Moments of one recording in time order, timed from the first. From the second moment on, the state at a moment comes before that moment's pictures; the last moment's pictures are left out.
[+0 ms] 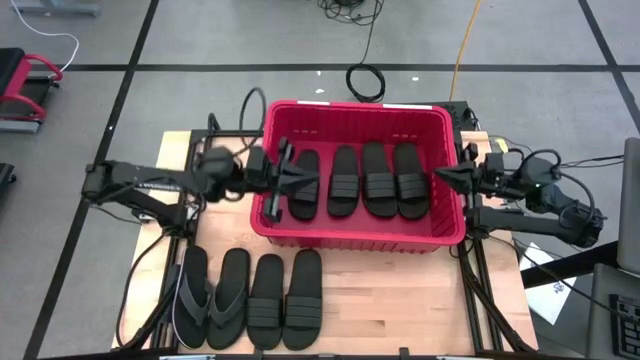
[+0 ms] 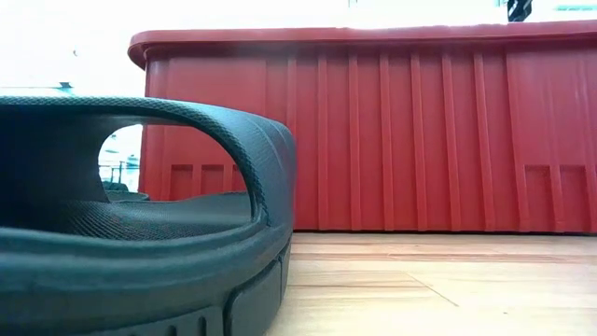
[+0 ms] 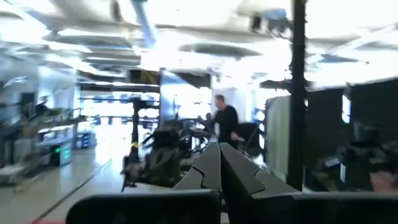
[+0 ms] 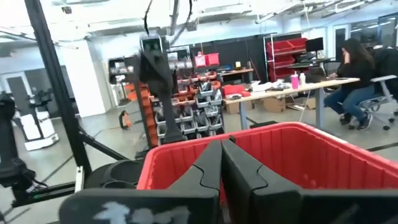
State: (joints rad) left arm 0.03 1.30 1.02 0.67 0.16 -0.10; right arm -0.20 0.23 0.63 -0.28 -0.03 0.17
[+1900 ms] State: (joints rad) left arm -0.09 0.56 0.85 -0.44 -0.16 -0.02; right arm 0.36 1.84 1.57 -0.47 -0.44 0.25
